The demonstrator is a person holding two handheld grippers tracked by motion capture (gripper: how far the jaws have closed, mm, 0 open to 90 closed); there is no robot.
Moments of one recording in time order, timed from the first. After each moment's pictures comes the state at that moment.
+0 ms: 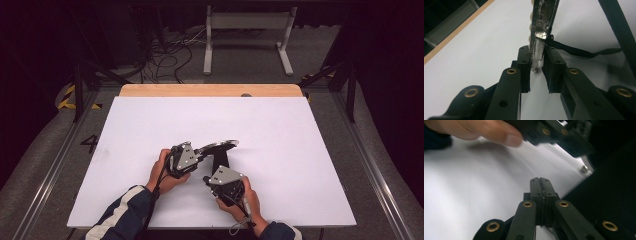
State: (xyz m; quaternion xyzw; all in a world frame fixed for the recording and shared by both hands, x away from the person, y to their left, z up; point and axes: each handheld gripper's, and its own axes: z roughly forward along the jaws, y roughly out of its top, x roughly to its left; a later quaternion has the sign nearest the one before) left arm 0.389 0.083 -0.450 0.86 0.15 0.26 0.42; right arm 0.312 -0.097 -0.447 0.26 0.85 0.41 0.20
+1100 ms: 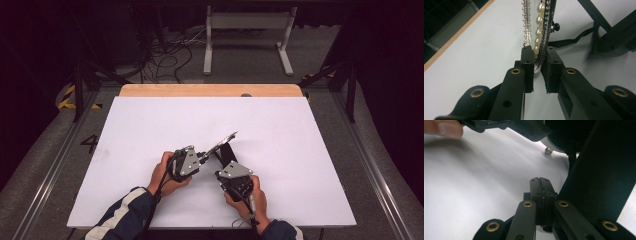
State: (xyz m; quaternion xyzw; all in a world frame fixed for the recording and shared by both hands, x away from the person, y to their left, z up) left arm 0.378 0.076 -0.449 0.86 0.13 0.27 0.41; right arm 0.322 -0.121 -0.451 0.34 0.83 0.37 0.23
